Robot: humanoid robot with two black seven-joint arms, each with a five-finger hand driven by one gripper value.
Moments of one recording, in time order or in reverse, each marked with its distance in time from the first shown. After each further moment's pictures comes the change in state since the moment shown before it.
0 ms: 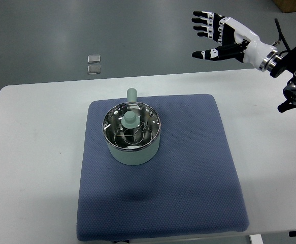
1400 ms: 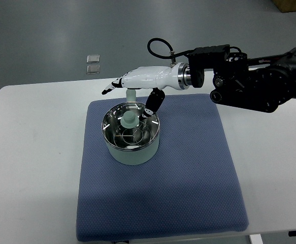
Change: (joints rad) left arm 0.000 0.000 0.000 0.000 0.000 0.000 0.000; right arm 0.511 0.291 -0.759 0.039 -0.495 -0.202 -0.023
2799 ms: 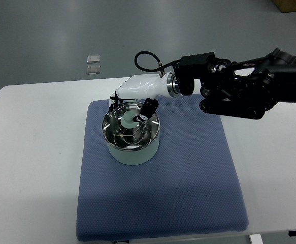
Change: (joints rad) left arm 0.000 0.000 0.000 0.000 0.000 0.000 0.000; right arm 0.022 0.070 -0.046 -0.012 -0.051 -0.003 -0.084
